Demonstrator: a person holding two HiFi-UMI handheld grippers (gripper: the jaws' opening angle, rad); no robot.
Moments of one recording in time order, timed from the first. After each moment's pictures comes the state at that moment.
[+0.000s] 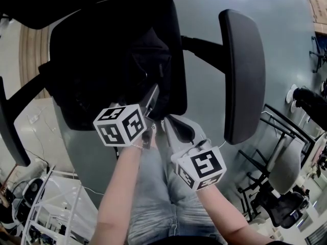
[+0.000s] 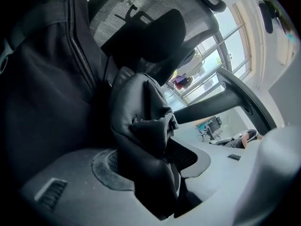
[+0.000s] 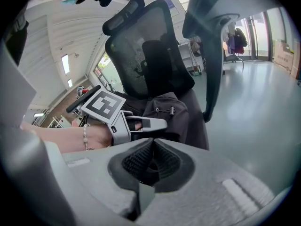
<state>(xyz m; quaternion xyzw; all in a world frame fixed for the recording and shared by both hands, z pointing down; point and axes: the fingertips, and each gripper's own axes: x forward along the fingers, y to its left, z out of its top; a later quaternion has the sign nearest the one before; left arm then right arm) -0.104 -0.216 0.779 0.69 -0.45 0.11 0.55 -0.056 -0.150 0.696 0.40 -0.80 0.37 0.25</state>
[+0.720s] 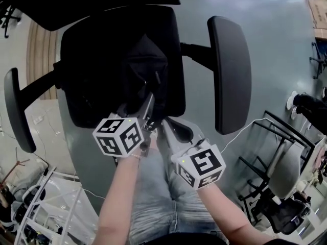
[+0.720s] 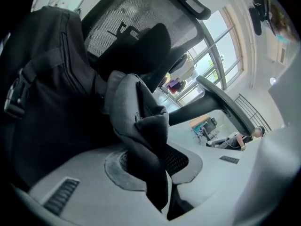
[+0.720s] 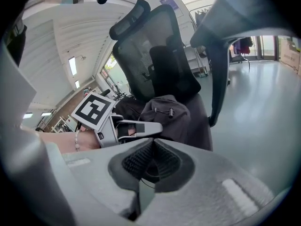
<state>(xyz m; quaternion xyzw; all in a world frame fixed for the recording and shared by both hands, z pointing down) -0.107 -0.196 0.731 0.72 -0.45 0.08 0.52 -0.059 -0.143 0.667 0.37 -0.82 0.36 0.23</state>
